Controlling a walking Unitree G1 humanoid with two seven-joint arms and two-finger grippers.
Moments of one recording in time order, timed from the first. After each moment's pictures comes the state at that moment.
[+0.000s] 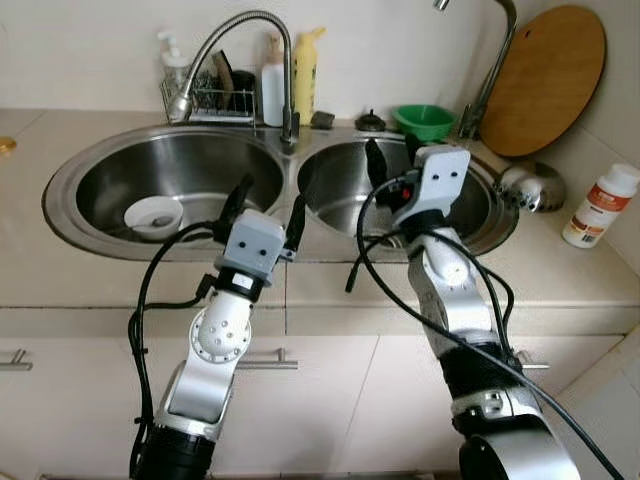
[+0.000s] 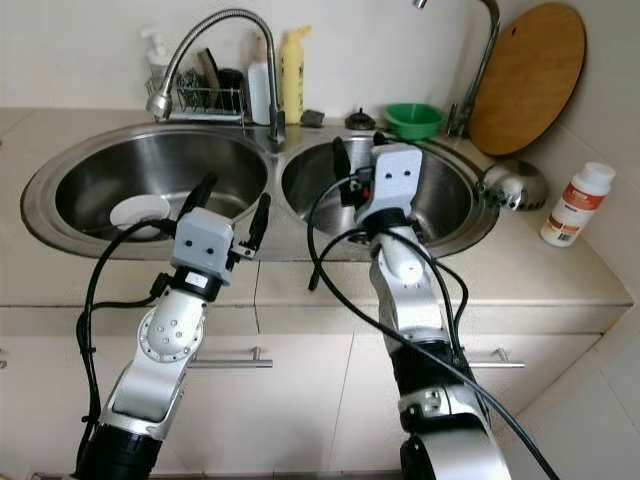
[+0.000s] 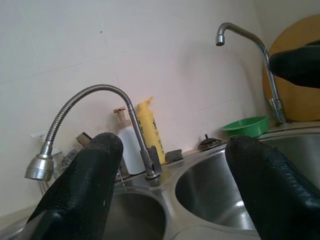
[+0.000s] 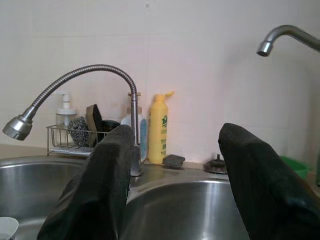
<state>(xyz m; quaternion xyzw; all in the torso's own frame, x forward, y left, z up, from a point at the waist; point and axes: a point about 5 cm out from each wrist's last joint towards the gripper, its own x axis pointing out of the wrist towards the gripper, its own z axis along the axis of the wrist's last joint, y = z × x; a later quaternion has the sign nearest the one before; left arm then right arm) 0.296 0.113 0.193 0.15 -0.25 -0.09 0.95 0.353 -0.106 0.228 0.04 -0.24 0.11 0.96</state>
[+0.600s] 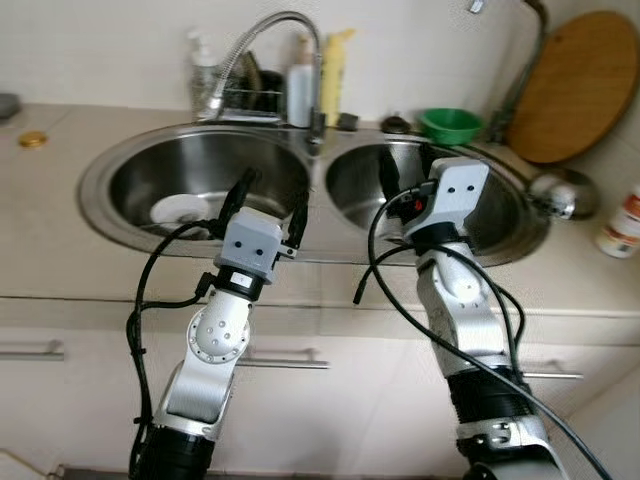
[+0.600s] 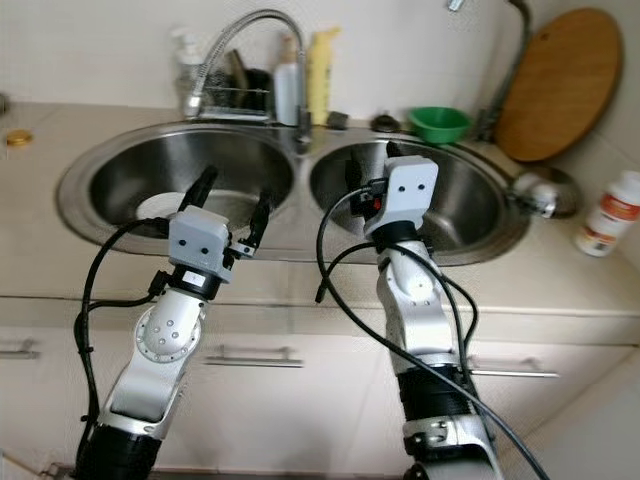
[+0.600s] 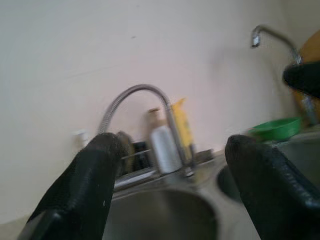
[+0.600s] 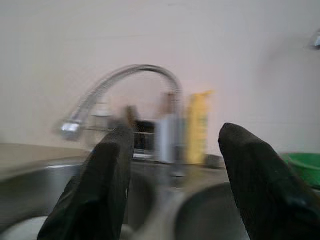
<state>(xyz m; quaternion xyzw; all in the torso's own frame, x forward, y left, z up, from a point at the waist) 0.293 0.122 0.200 0.15 -0.27 -0.08 0.95 0.339 -0.088 0.226 0.05 -0.24 0.13 0.96</state>
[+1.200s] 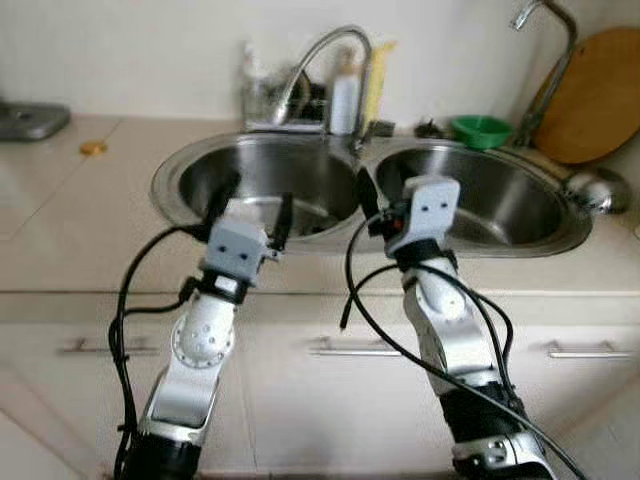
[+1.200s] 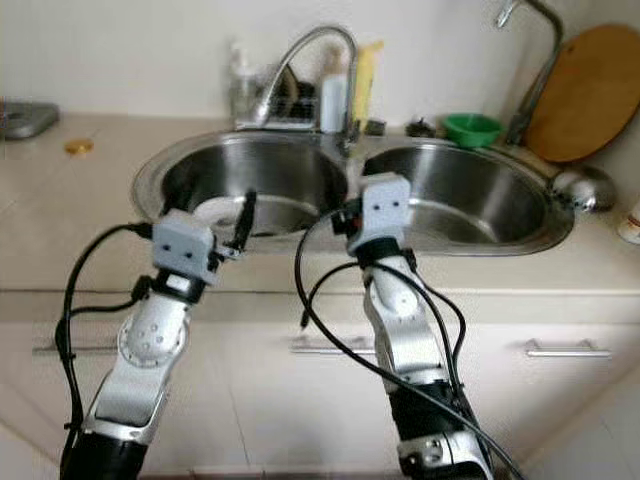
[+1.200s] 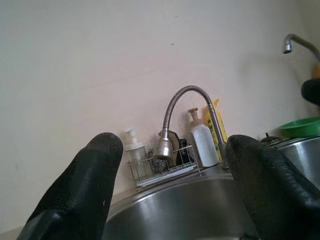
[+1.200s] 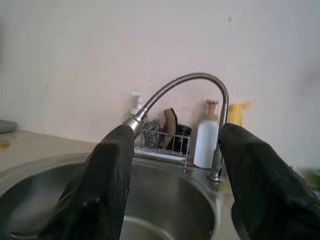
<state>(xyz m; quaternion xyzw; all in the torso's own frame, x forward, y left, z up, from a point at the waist) 0.288 0.122 0.199 0.15 -0.27 -0.09 0.95 0.331 -0.098 0.218 -0.01 -0.24 0.11 0.96</state>
